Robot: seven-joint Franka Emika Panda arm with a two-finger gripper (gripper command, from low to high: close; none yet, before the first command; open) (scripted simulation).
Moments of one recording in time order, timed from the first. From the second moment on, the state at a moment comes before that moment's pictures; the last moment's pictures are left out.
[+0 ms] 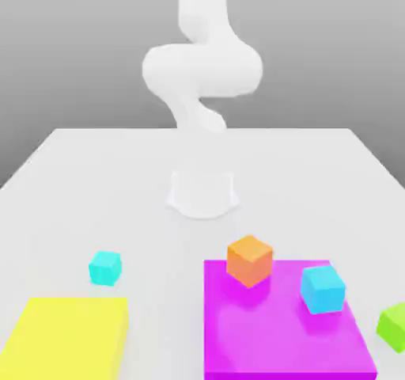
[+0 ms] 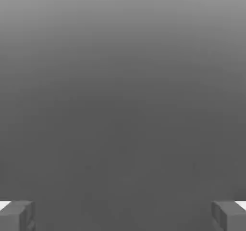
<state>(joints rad) -0.02 -0.73 -0.03 -2.36 -0.02 2.36 0.78</state>
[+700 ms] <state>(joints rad) -0.30 0.06 -0.26 -2.92 0.11 2.98 0.30</state>
